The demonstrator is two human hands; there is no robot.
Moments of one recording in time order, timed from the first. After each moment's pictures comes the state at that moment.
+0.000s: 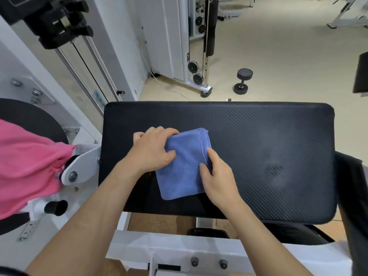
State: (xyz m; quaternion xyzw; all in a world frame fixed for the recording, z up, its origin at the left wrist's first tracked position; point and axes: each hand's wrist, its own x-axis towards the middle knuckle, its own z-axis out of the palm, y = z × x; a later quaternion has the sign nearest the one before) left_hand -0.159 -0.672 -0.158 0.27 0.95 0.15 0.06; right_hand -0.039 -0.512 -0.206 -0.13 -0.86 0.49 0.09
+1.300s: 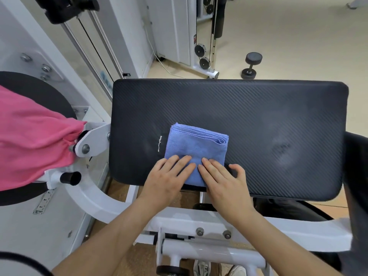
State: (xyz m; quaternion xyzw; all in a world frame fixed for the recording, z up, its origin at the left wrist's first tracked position) left_hand -0.053 -0.707 -0.256 0.45 0.87 0.03 -0.18; right_hand 0.029 -0.517 -0.265 0.10 -0.98 0.03 0.17
